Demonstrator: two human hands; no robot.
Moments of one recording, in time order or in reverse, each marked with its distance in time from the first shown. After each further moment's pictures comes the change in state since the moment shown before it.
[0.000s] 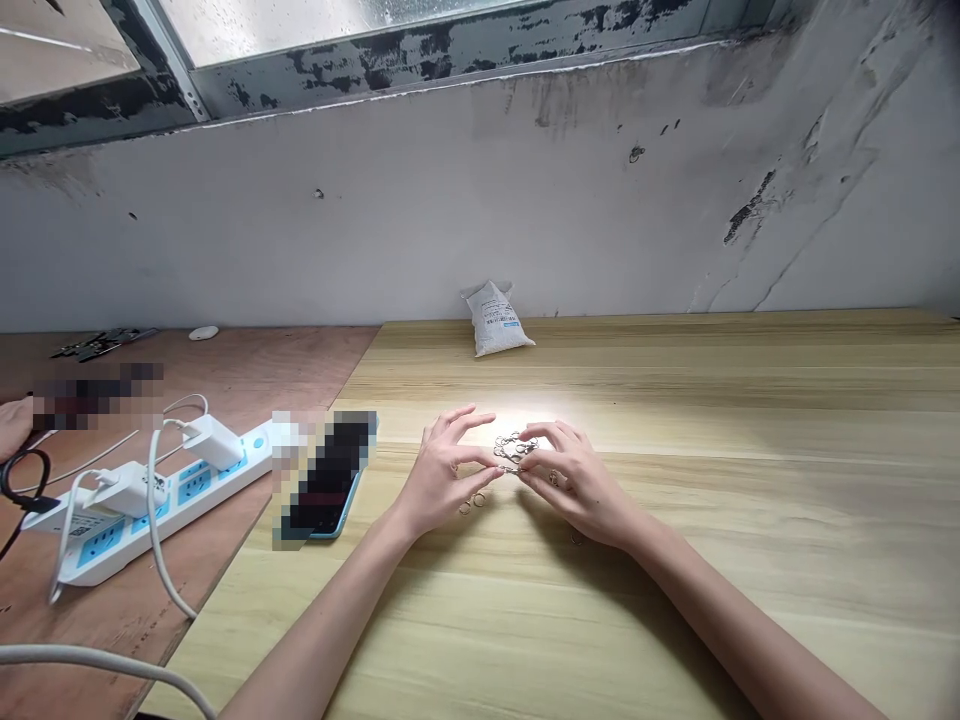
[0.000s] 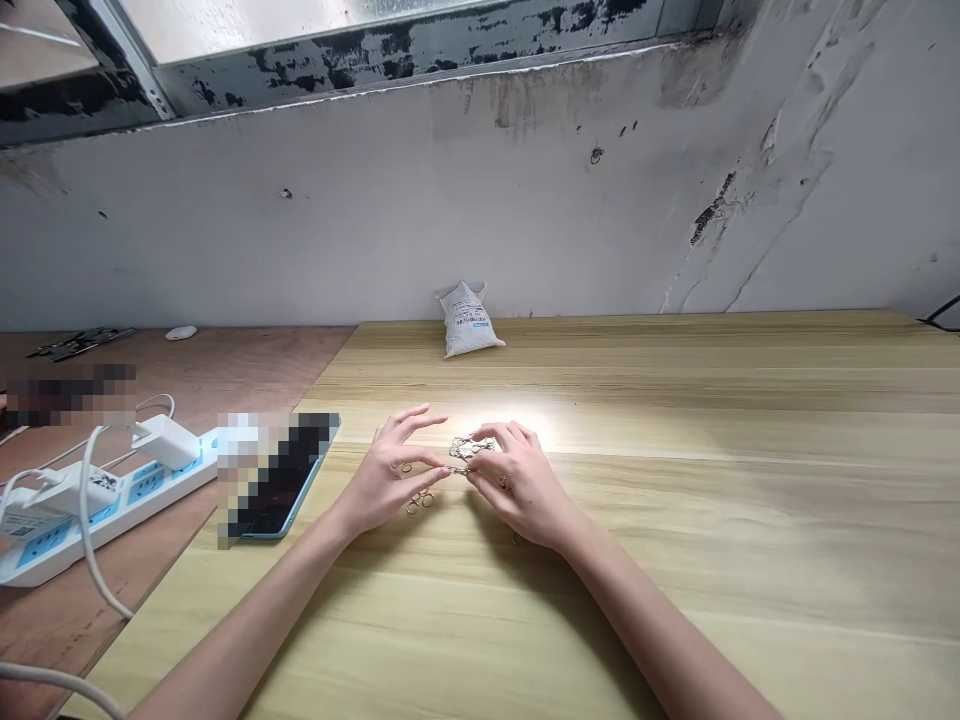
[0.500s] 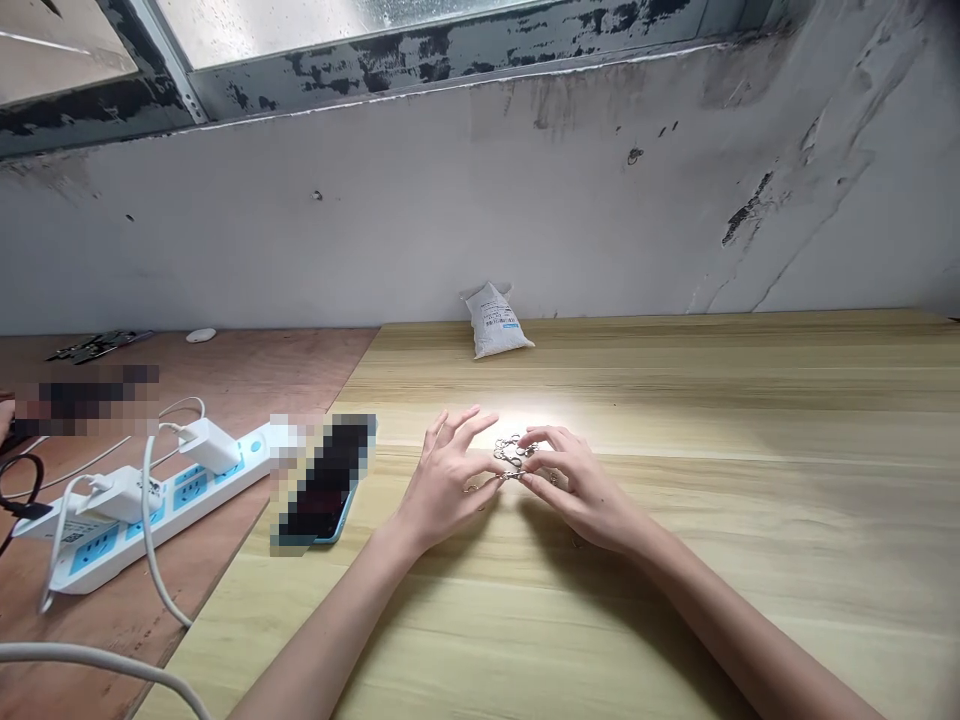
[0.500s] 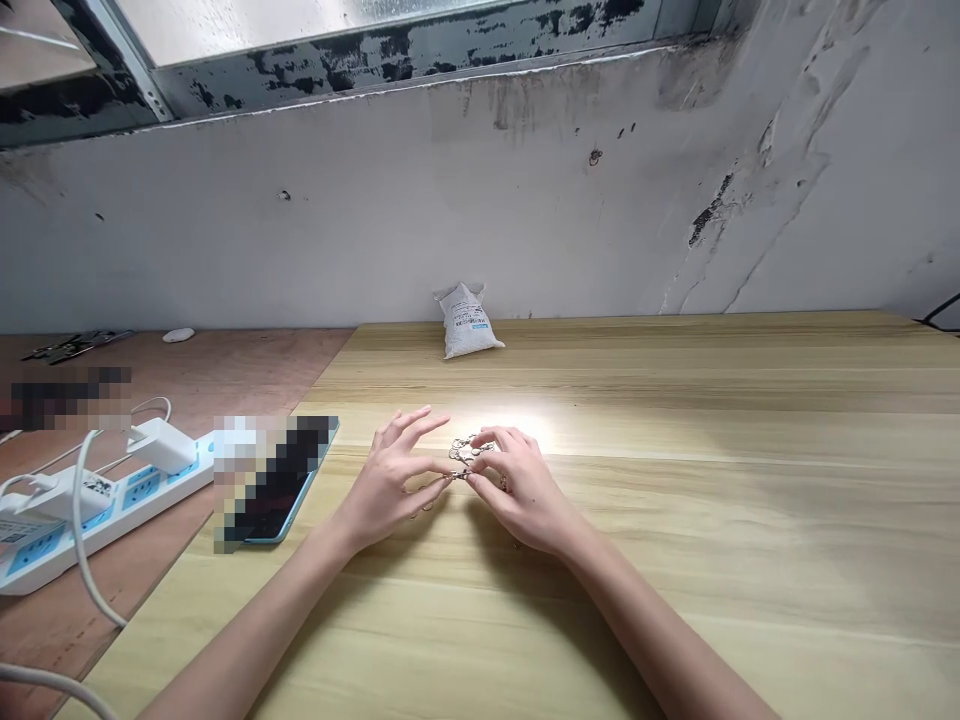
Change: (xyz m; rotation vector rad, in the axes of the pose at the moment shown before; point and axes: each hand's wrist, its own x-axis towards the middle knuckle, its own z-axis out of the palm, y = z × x) left_hand -0.003 0.008 0.002 0.190 -0.003 0.077; right_hand -0.001 -0.004 0.001 0.206 0.005 0.106
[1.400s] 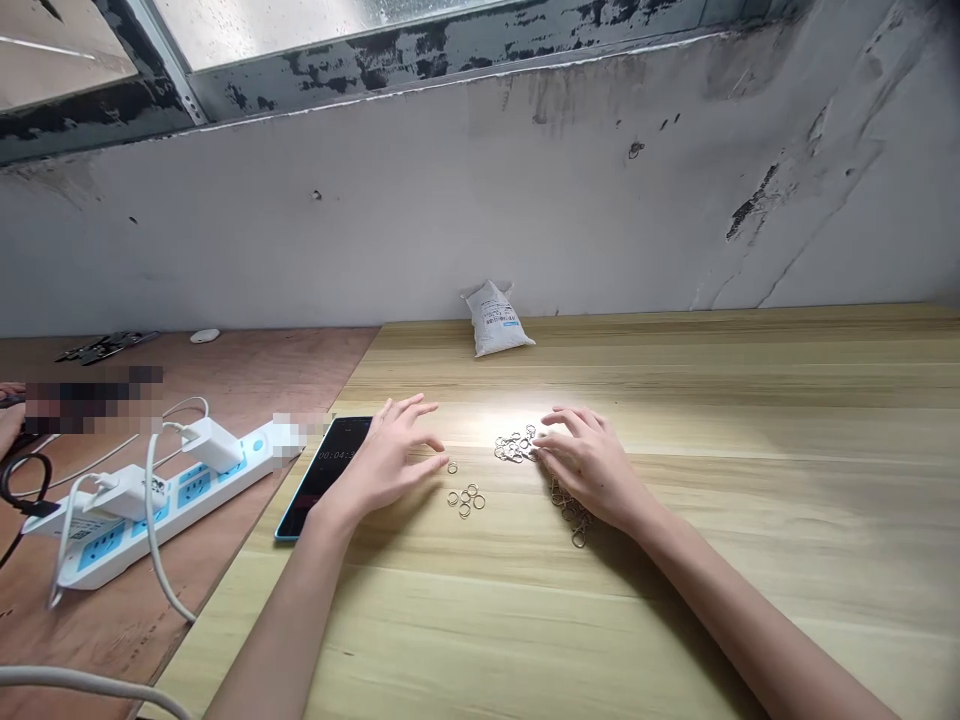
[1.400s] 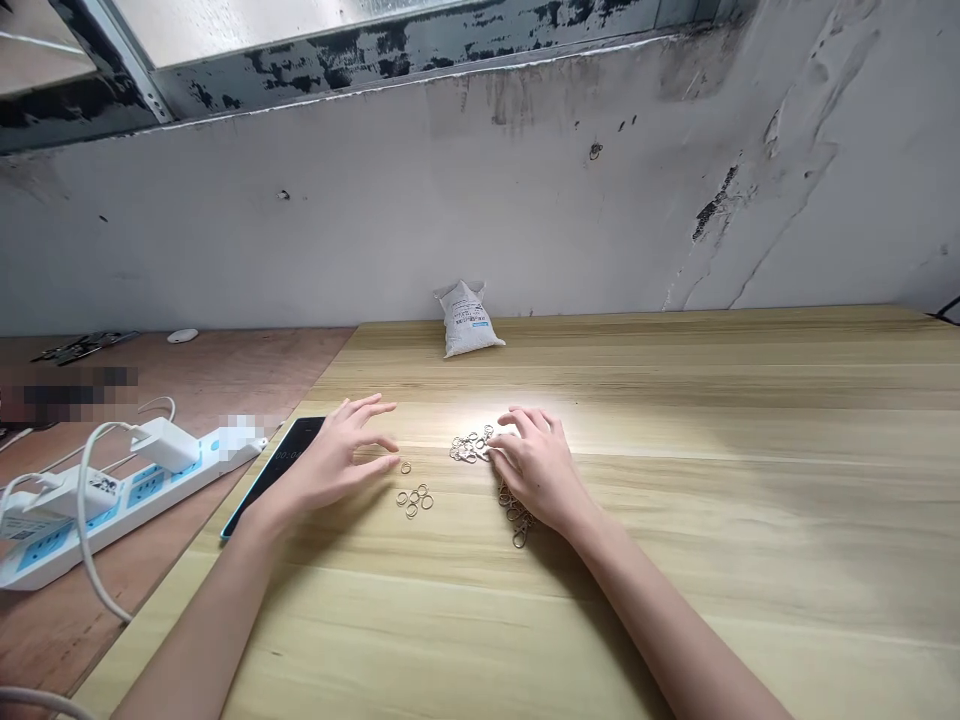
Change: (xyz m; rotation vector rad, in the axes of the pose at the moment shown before) left_hand -0.010 -0.057 -0.043 0.040 -0.166 -0.140; right_hand 0.004 0.029 -0.003 -0.400 0.128 -0.035
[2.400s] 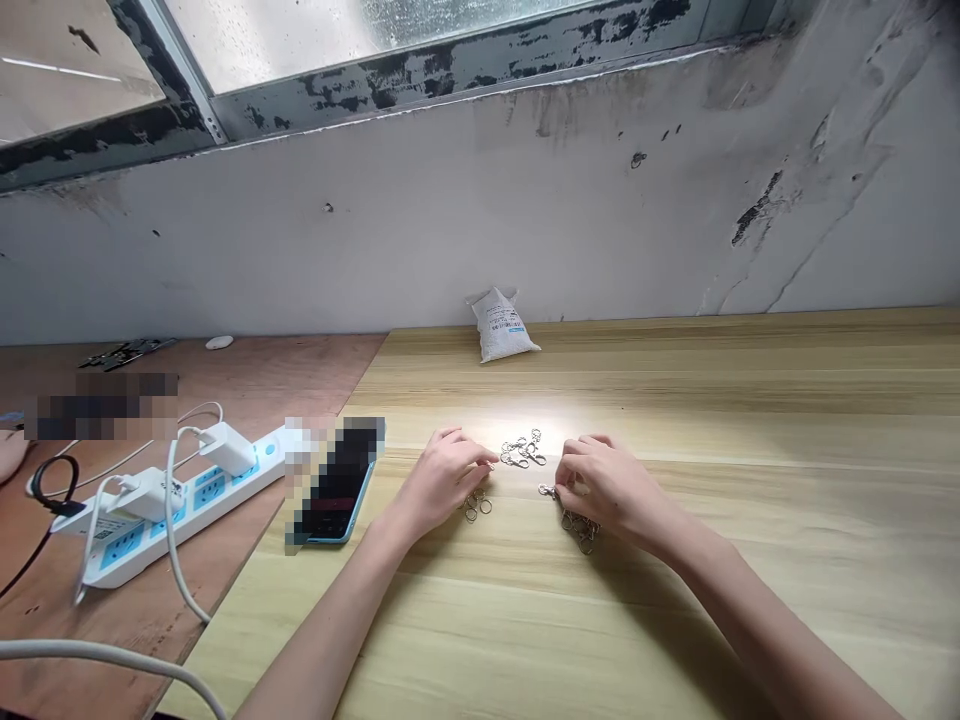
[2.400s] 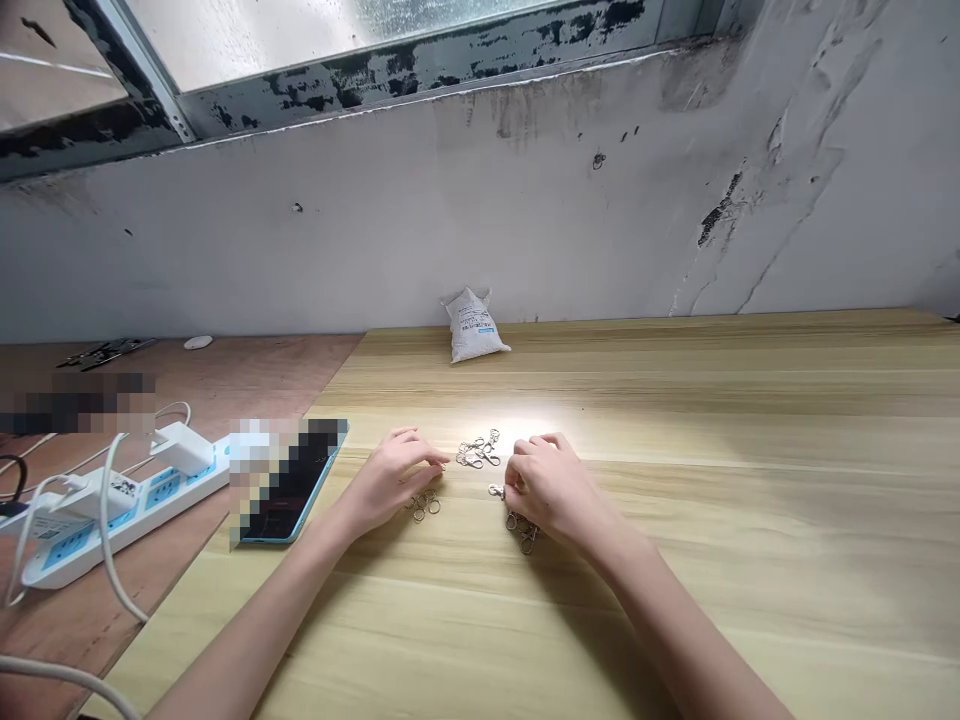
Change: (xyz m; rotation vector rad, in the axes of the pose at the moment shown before) left_hand 0.014 0.038 0.038 -0.223 0.047 0.128; right_hand 0.000 -0.009 -0.018 -0.022 -0.296 0.054
